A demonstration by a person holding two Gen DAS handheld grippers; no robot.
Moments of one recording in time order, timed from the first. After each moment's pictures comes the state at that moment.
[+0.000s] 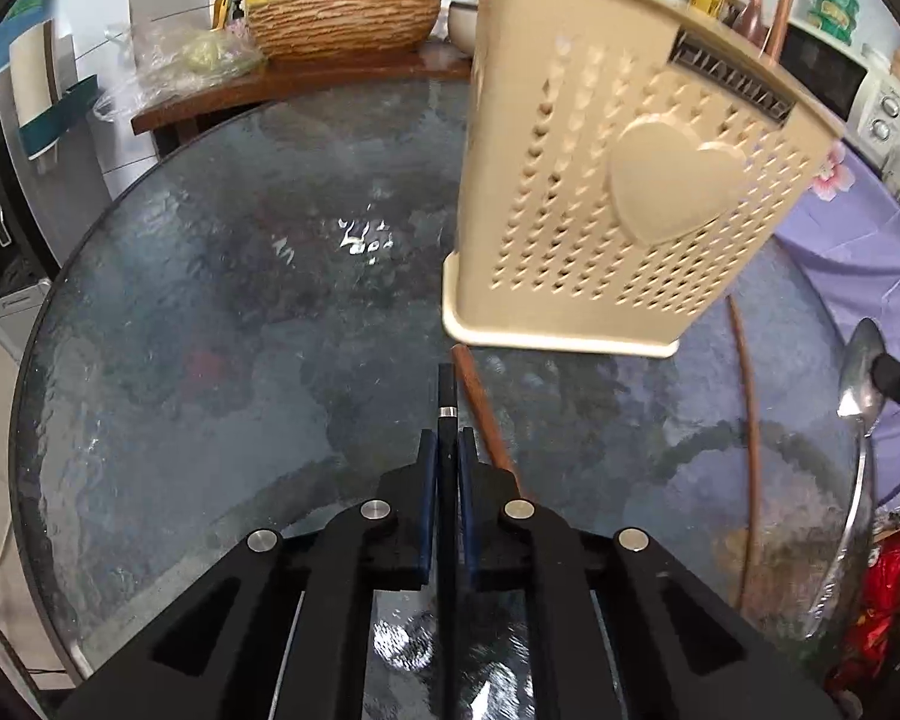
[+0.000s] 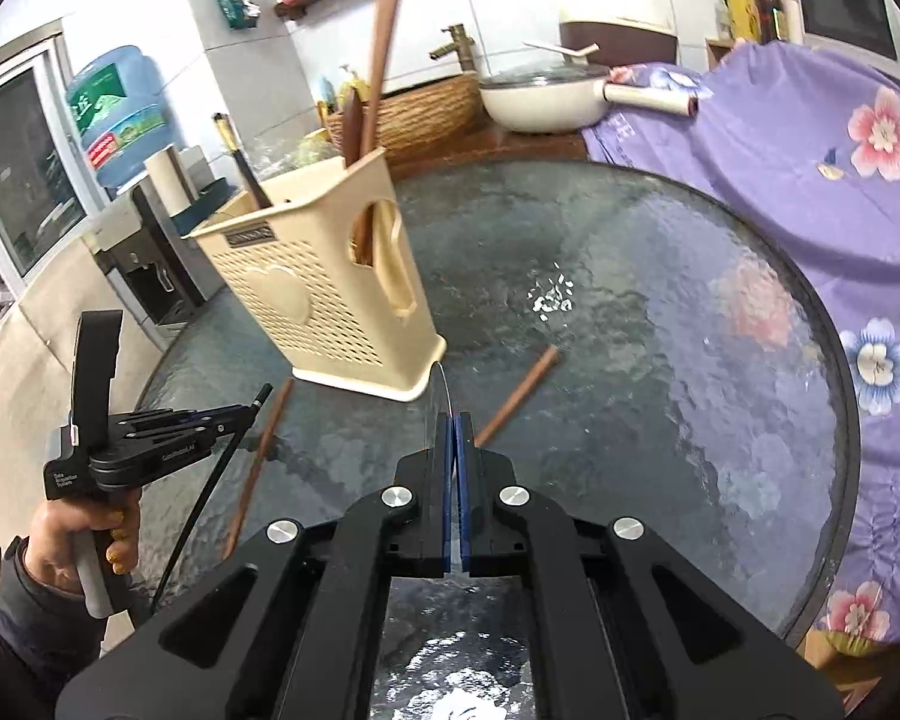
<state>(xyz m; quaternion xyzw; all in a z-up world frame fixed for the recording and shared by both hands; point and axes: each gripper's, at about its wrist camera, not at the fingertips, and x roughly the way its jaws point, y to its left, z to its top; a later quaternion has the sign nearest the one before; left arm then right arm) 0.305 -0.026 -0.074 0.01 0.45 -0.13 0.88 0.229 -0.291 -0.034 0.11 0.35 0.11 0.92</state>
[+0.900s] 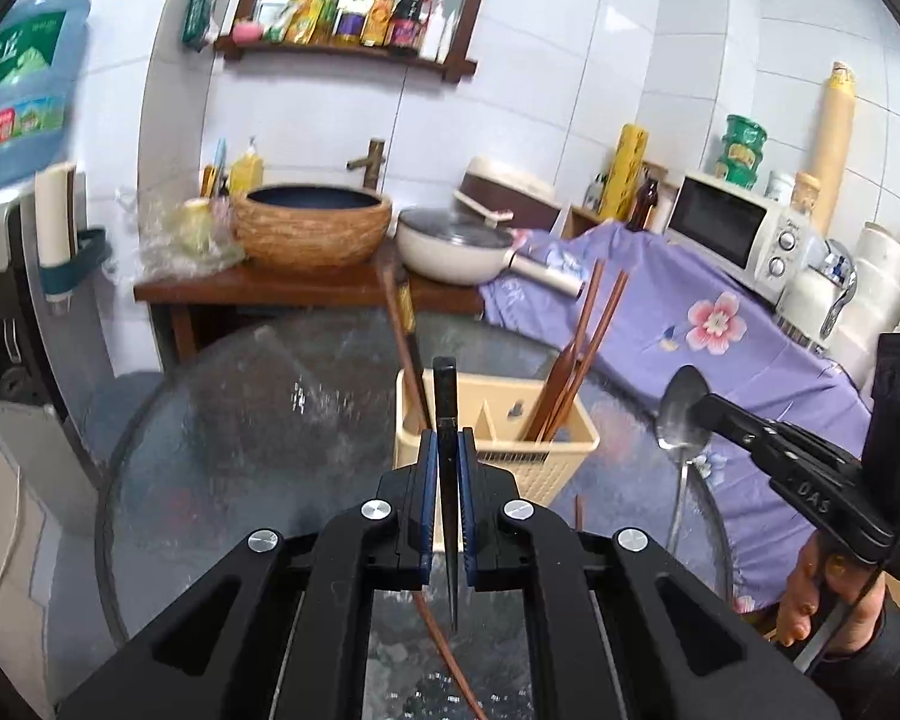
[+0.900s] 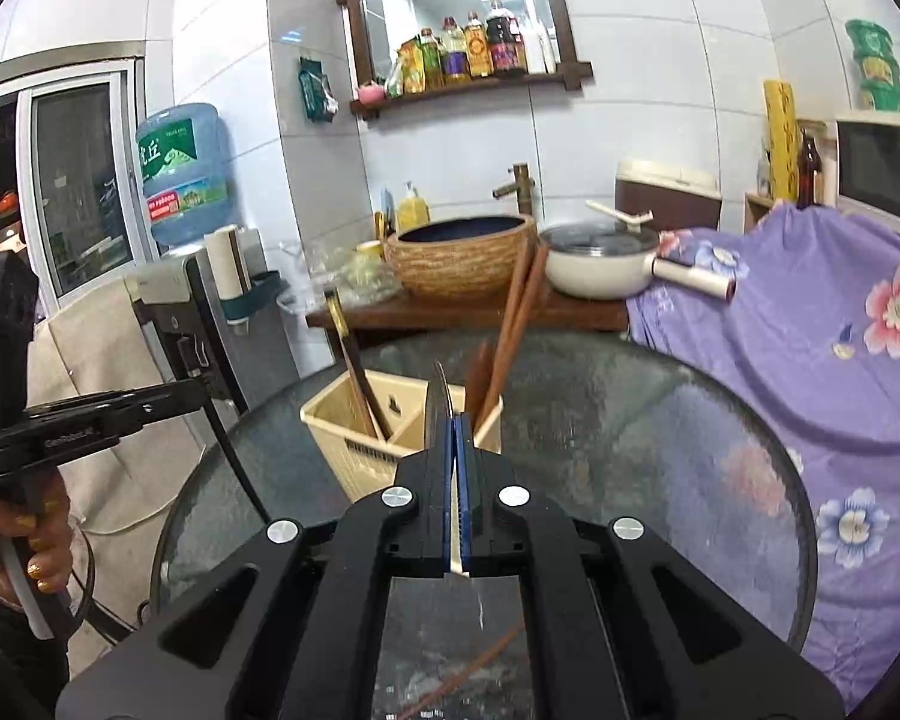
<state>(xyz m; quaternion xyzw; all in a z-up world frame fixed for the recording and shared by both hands) 0.252 -0.014 0.100 -0.04 0.27 -0.19 0.94 0.238 -0.256 0.089 0.06 0.21 0.13 0.97</state>
